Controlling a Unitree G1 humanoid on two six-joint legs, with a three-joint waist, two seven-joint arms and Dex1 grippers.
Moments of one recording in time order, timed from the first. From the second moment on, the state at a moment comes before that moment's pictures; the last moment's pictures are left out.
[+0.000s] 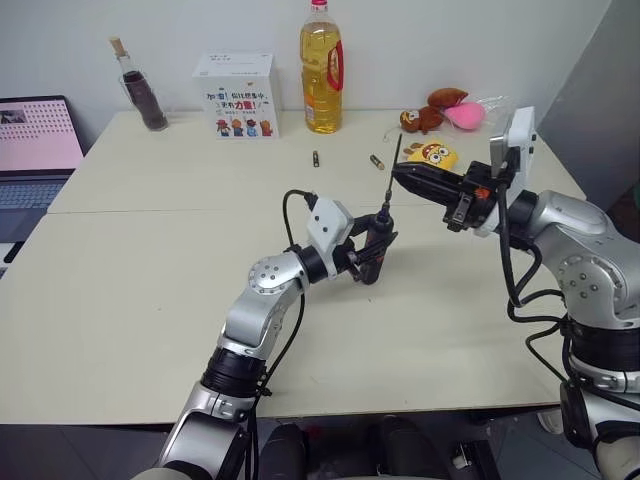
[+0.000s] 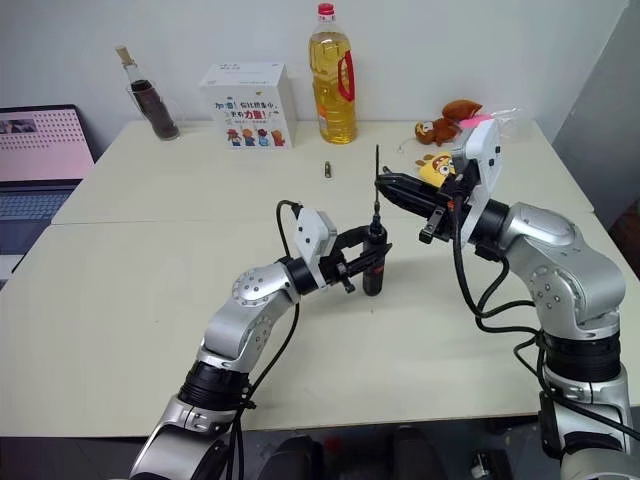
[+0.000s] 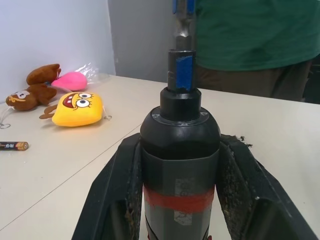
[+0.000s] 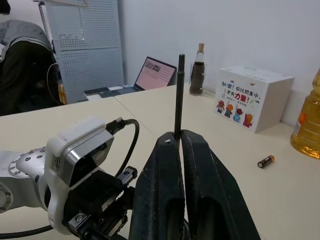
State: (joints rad) left arm -0.50 0.17 -0.19 -0.01 -0.25 0.23 -0.68; right arm -0.65 -0.57 -0.08 -0.33 0.69 0.72 0.70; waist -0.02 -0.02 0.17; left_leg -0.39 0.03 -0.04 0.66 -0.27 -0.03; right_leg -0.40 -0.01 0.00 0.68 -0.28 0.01
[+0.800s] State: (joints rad) left arm -0.50 0.15 -0.19 -0.01 -0.24 0.23 -0.66; right arm -0.64 -0.55 -0.09 -0.35 0.71 0.76 0.62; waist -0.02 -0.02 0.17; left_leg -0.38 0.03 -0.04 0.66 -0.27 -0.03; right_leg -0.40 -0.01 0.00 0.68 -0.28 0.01
